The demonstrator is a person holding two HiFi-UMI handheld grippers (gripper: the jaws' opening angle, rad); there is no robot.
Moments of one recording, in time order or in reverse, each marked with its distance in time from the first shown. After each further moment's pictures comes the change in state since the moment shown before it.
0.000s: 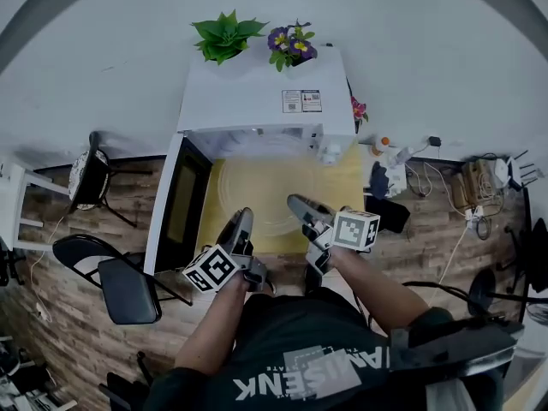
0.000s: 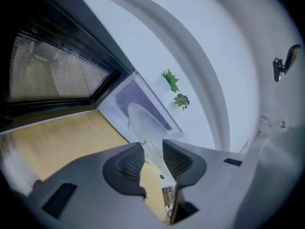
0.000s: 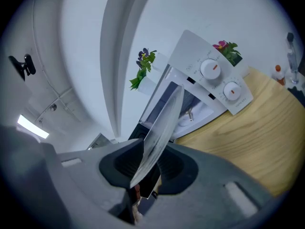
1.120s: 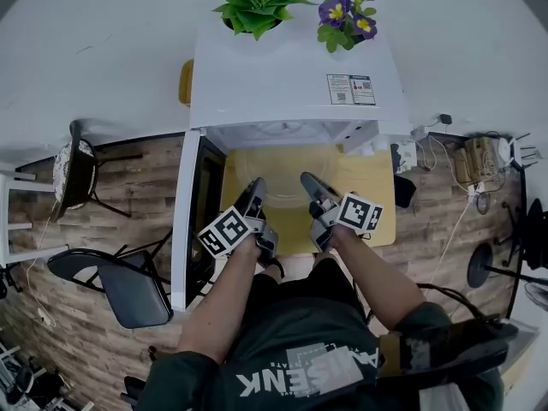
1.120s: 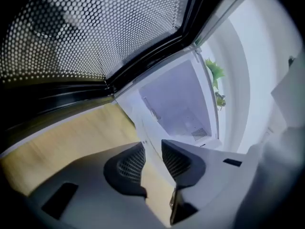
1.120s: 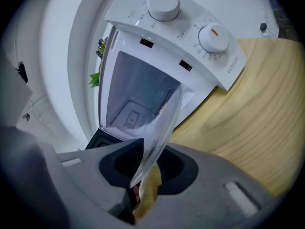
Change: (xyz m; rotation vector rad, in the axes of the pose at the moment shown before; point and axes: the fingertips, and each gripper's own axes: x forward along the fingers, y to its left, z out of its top) left arm 0.095 0.129 0.026 -0.138 0.172 0.038; right arm 0.097 -0.110 -0.012 0.149 -0.138 -0.219
